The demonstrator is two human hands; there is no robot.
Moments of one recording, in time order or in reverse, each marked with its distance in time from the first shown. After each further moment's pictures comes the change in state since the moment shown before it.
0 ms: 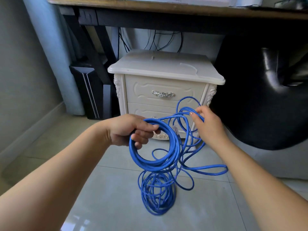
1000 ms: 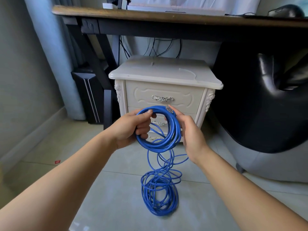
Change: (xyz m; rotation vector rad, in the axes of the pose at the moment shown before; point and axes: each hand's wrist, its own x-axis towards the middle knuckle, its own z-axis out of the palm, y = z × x) left_hand 0.007 -0.003 0.013 -0.117 0.352 0.472; right_hand -0.033 -0.061 0.021 0.943 -0.338 0.132
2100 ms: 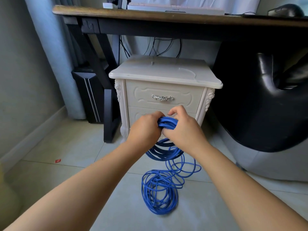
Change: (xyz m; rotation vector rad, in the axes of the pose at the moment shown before) left_hand 0.011 -0.017 0.044 1.305 0.414 0.210; right_hand -0.003 -0.013 0.002 -0.965 0.093 -0.162
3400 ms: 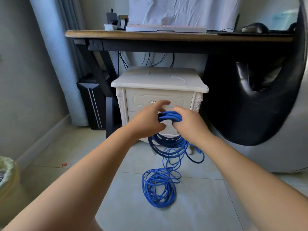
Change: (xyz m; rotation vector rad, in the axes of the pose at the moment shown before) left_hand -0.033 0.040 -0.056 -0.237 -0.148 0.166; right_hand -0.034 -0.014 -0.053 -0.089 0.058 -0.141
